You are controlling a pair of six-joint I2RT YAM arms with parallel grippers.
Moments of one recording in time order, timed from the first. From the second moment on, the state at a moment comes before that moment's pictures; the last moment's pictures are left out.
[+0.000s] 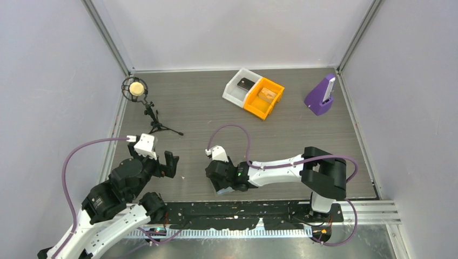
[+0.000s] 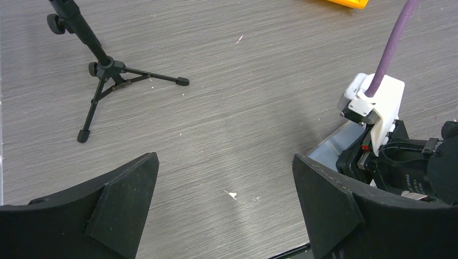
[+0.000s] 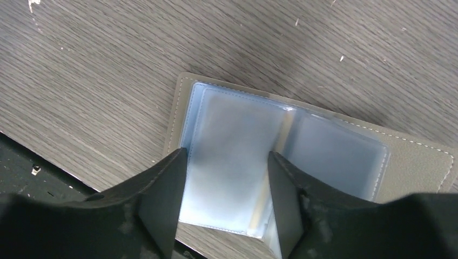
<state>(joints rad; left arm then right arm) -0.82 0.29 0.78 -0.87 -0.46 -0.24 1.31 1.74 1.00 -0.25 0.37 0.64</state>
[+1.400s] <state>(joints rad) -0.82 0.50 0.47 -0.58 -0.01 -0.63 1.05 1.29 0.37 0.43 0.05 0.88</state>
